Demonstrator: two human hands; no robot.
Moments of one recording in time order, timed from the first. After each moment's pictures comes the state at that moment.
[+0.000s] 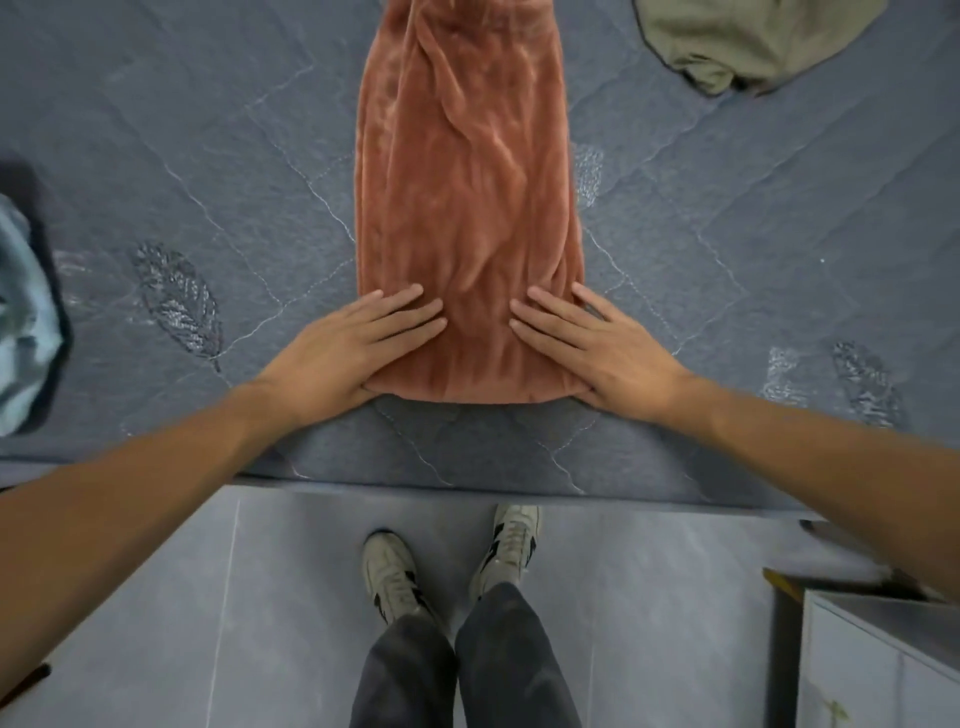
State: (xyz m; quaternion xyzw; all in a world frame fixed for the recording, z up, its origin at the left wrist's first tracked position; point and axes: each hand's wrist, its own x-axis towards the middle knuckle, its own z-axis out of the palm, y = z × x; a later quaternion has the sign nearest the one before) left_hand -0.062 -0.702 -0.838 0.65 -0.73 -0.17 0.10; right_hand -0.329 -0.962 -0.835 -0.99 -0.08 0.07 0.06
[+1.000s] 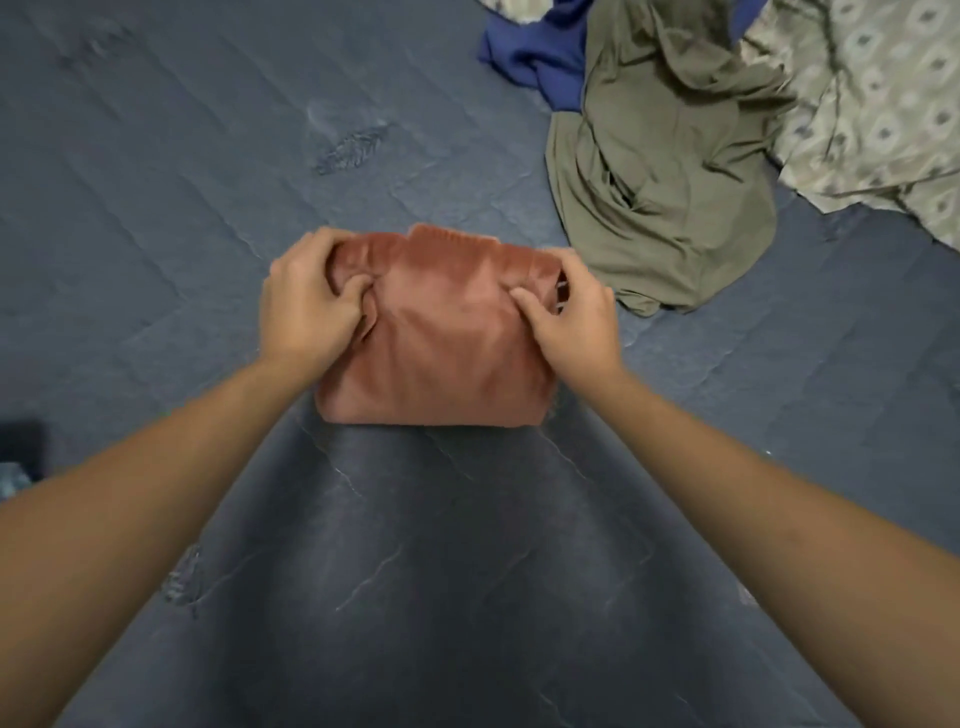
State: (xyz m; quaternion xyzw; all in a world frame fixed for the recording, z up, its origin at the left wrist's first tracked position) left_hand 0.084 -0.915 -0.747 0.85 -0.37 -0.04 0.37; right_hand -0.136 -1.092 -0.743 -0.83 0.38 -0.23 0.33
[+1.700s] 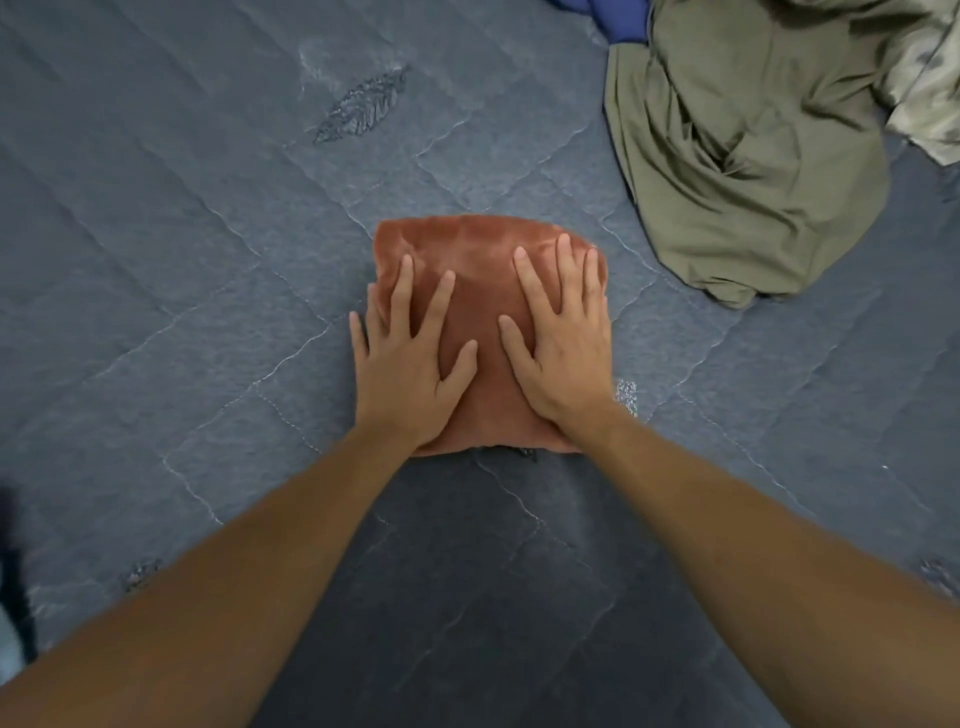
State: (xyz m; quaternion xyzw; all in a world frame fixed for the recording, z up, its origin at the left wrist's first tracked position) left_hand 0.072 -0.931 -0.877 0.86 -0.45 -0.13 0.19; right_hand -0.068 -1.071 -0.863 -0.91 0.37 -0.11 0.16
